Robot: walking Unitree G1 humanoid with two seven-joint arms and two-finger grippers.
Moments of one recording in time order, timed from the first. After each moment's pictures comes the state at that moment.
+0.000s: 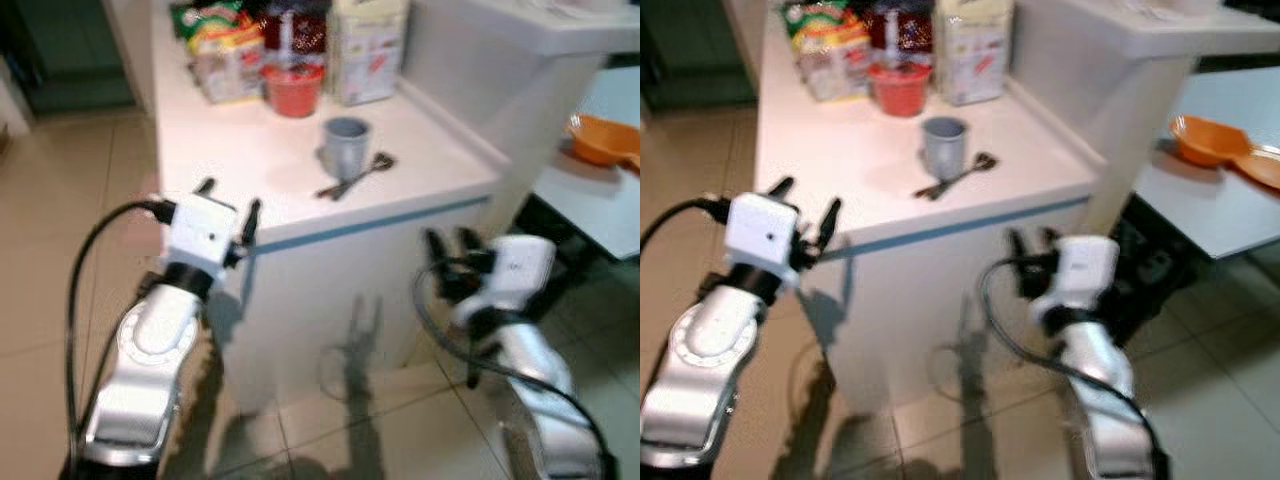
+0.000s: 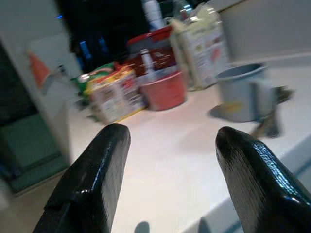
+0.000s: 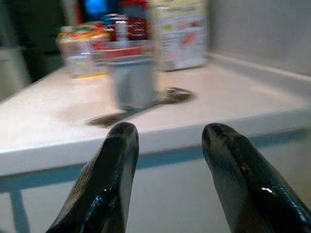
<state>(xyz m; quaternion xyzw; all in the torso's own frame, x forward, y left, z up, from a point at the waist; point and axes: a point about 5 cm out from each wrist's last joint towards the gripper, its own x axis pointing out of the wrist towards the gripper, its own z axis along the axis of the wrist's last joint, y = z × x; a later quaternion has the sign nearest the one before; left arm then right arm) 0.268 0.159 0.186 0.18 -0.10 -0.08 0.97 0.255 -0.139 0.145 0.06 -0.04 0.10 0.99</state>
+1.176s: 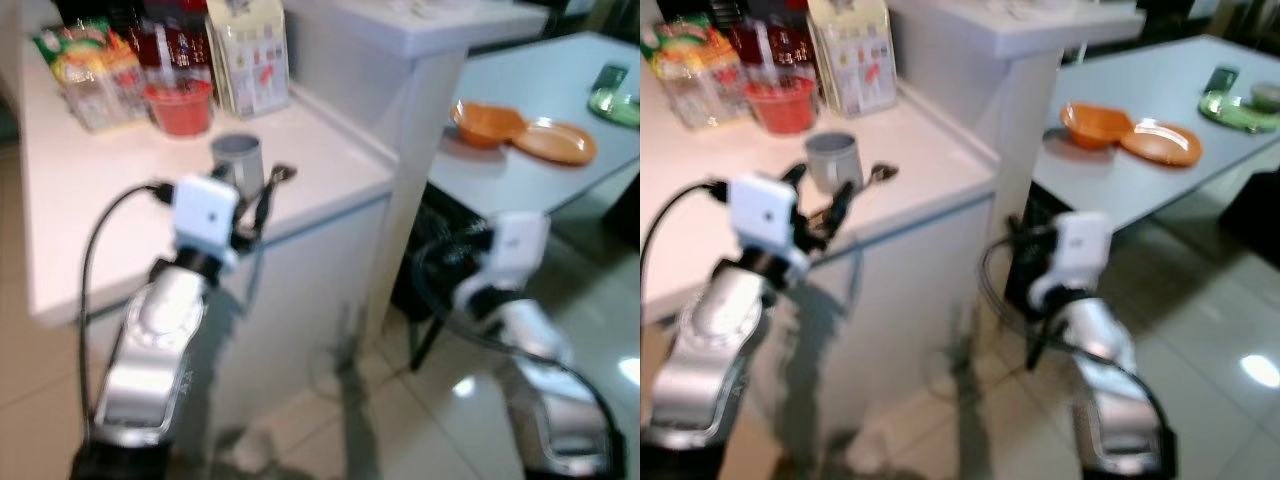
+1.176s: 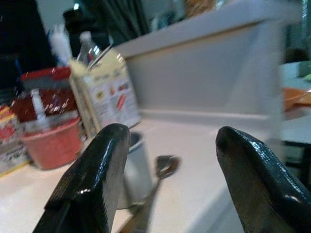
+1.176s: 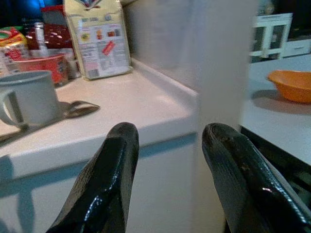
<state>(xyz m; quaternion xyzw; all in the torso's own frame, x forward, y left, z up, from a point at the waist) 0.278 0.154 0.197 0.12 -0.12 -0.11 0.98 0.268 -0.139 0.160 0.05 -0.03 0.12 0.99</state>
